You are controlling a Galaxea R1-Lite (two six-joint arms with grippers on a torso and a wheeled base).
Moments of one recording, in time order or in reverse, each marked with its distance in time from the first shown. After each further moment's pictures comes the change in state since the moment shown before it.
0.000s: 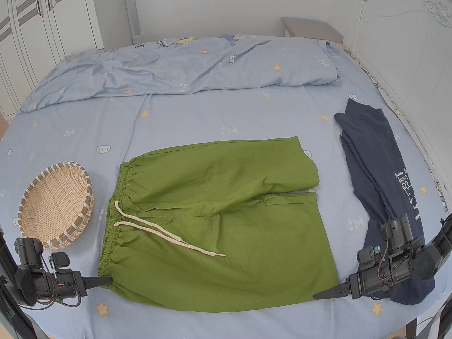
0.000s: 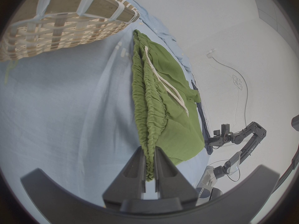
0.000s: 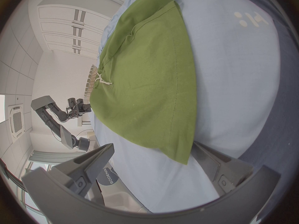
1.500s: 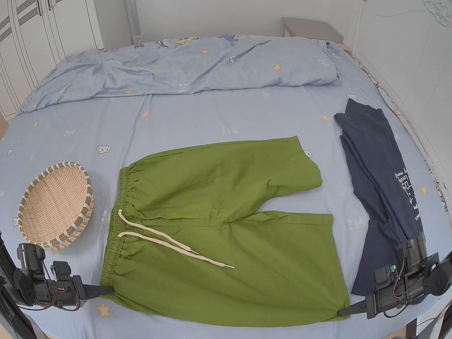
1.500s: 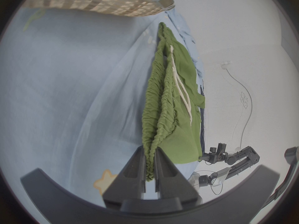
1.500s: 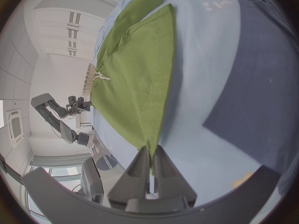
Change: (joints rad) left arm 0.019 -0.015 0.000 0.158 0.019 -0.121; right arm -0.079 -0.105 0.208 -0.016 0.000 -0.048
